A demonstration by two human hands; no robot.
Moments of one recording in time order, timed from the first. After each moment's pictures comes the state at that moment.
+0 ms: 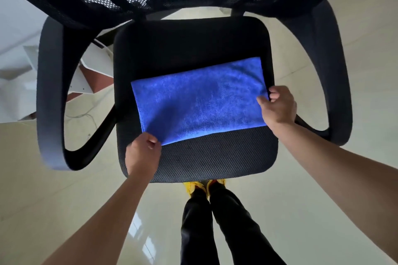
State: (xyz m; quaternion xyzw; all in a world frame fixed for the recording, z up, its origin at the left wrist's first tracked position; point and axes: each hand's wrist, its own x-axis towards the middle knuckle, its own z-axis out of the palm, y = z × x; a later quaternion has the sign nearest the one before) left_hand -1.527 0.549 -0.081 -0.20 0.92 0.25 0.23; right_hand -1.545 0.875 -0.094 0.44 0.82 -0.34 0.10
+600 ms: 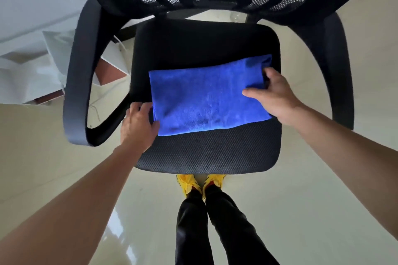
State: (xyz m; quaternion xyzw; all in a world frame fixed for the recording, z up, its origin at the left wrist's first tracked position) left_hand -1.587 0.533 -0.068 -0.04 0.96 0.16 0.23; right_hand -1.598 0.855 -0.020 0.28 0.79 -0.52 0.16
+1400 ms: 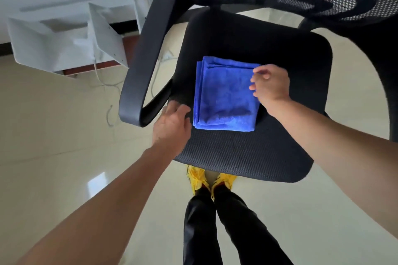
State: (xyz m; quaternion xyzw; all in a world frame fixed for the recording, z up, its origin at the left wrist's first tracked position) left_hand -1.557 0.504 -0.051 -0.02 0.95 0.25 0.17; right_hand -1.646 0.736 -0.054 0.32 0.82 -0.47 0.11
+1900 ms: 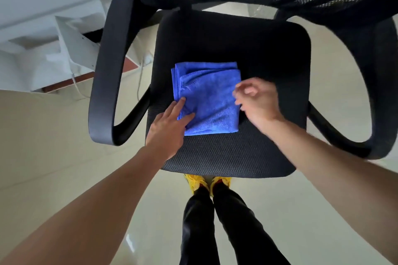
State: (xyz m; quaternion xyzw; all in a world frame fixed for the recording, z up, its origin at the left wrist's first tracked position) left_hand -1.578 0.524 -0.084 0.21 0.93 0.07 0.28; right_hand -1.602 0.758 -0.052 0.28 0.80 -0.52 0.09
